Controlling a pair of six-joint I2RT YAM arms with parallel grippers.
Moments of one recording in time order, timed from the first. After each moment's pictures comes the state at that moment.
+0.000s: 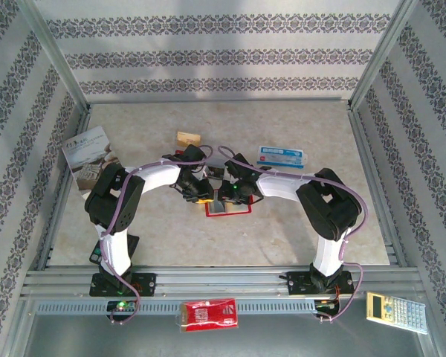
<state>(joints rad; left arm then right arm) -0.49 1.93 1.17 -0.57 0.45 -0.57 0.67 1.85 1.06 -0.32 -0.28 0.79</state>
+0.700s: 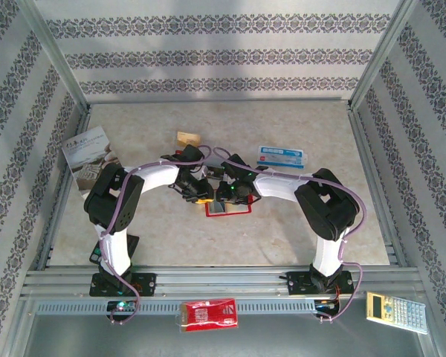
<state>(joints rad) -0.47 1.93 1.15 -0.54 0.49 -0.58 0.70 1.86 1.08 -0.34 -0.26 0.75</state>
